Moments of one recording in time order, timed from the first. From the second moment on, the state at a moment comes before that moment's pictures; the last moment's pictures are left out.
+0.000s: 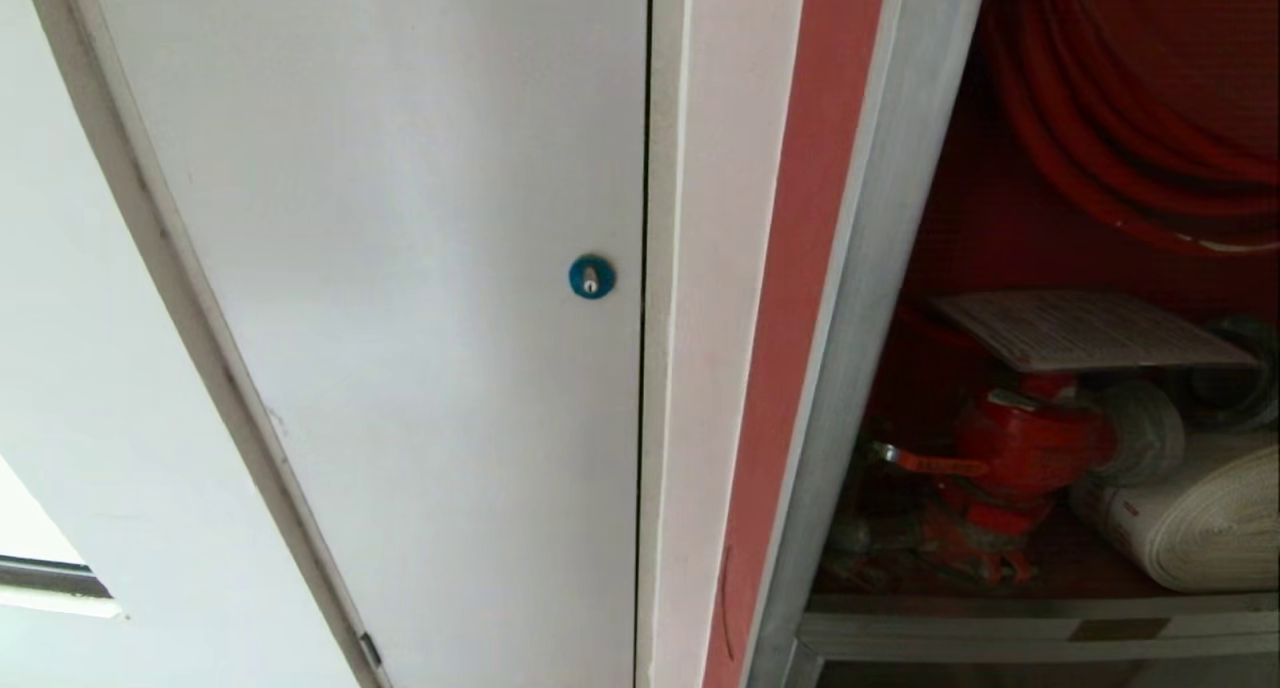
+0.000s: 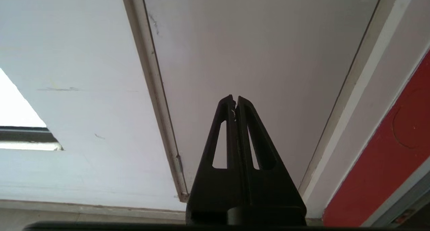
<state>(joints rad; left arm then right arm) 0.01 0.00 0.00 0.00 -0.01 0.01 0.01 0.00 0.00 0.00 0.00 0.00</state>
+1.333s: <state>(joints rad) 0.01 0.00 0.00 0.00 -0.01 0.01 0.01 0.00 0.00 0.00 0.00 0.00</state>
